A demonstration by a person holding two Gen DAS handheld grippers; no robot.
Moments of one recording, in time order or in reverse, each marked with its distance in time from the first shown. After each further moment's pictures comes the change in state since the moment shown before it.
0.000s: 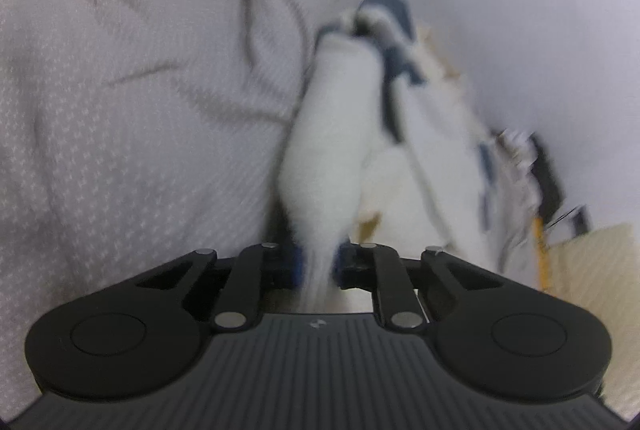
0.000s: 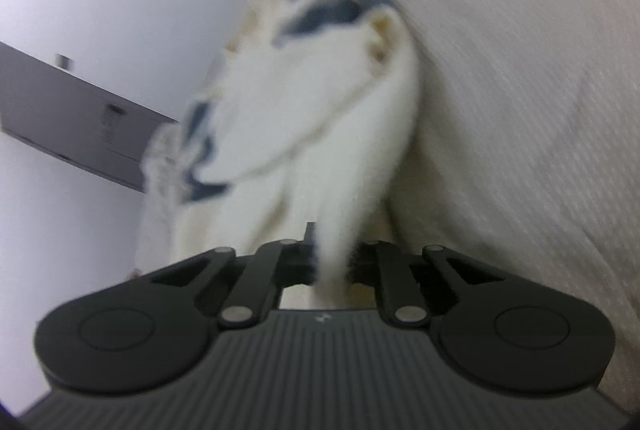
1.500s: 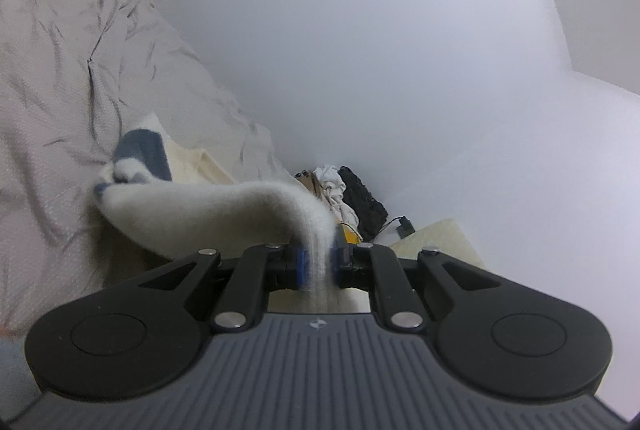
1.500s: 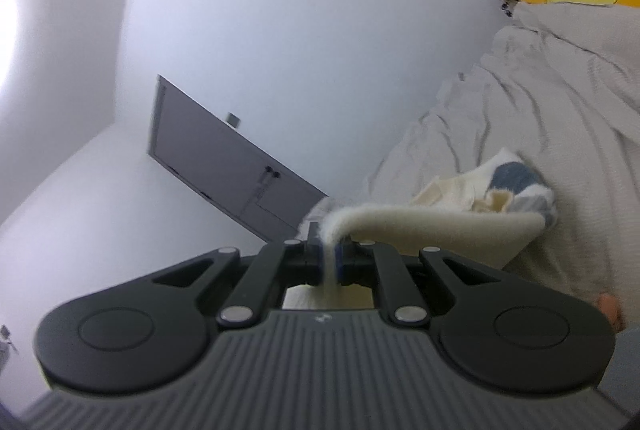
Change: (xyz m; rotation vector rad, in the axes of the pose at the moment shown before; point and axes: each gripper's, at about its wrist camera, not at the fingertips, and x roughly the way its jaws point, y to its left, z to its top) left arm -0.254 -0.083 -0.075 0.156 -0.180 -0.455; right arm -0.239 0.044 -0.004 -0.167 -0.249 0.354
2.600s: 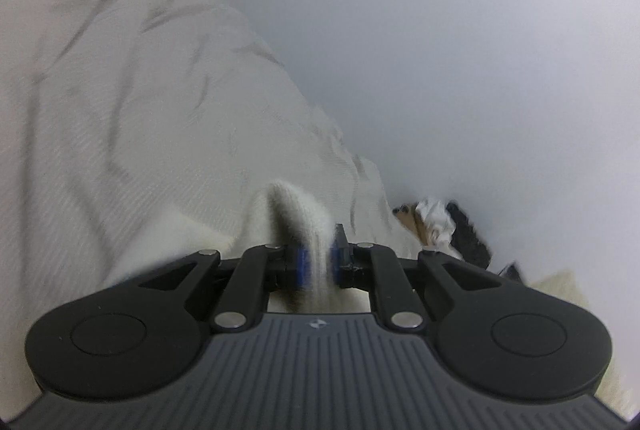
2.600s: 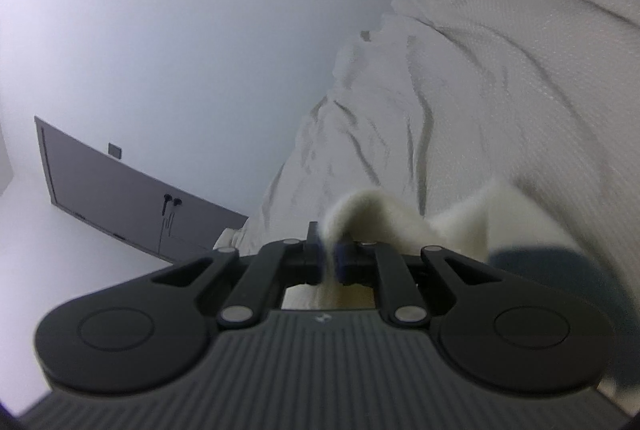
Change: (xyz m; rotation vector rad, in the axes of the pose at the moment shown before) left arm 0.327 0.186 0.135 0.006 0.008 0.211; right arm 0.301 -0.162 0.073 0.213 0.028 -0.211
